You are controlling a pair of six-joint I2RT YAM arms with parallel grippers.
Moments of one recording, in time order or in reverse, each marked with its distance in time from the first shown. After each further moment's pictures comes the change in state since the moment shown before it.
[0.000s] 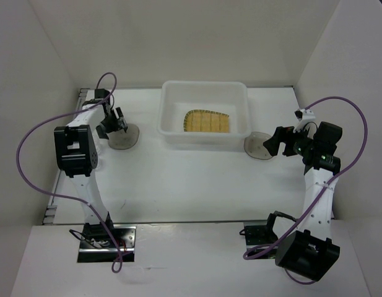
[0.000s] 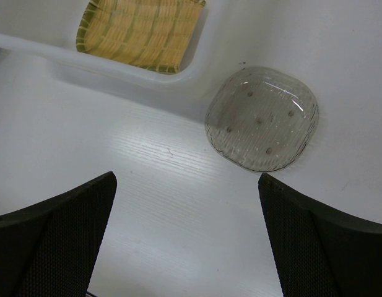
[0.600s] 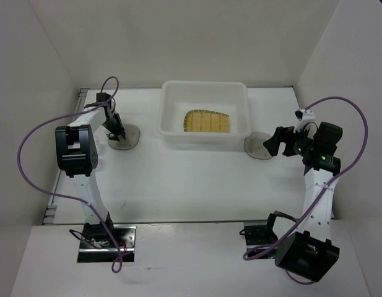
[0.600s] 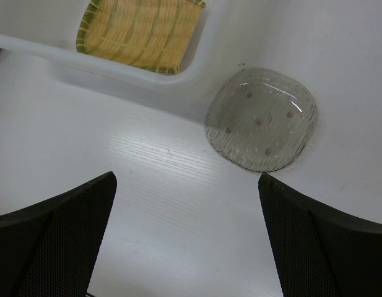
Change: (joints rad) left arm -0.001 0.014 -0.054 0.018 0.122 0.027; right arm 0.000 -0.008 0.000 0.000 0.001 0.000
